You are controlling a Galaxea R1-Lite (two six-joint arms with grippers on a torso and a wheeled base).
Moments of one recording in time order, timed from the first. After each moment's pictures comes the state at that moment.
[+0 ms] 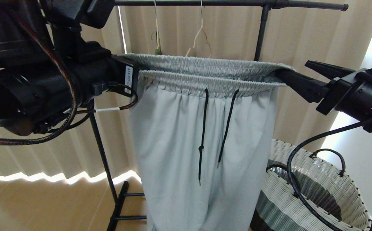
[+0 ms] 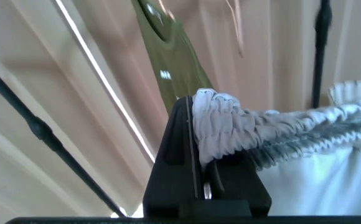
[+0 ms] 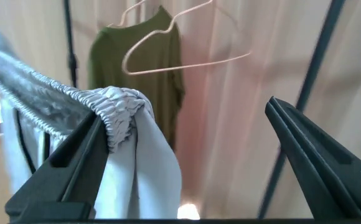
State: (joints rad) left arm -0.66 1.52 -1.17 -0.36 0.45 0.31; right arm 0.41 1.37 -0.74 -0.81 0.11 0.06
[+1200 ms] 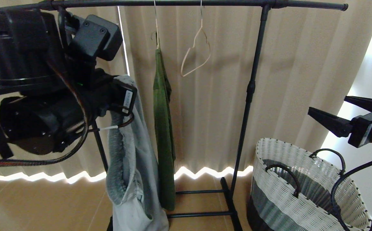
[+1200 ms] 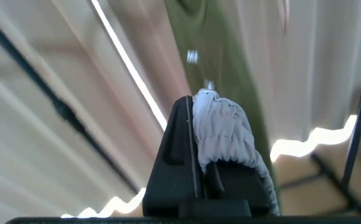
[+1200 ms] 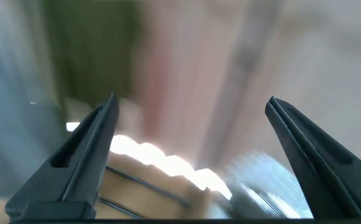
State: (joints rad) left arm -0.64 1.51 -1.04 -0.40 0.54 0.37; right arm 0.19 1.22 -0.64 -0.49 0.03 -0.10
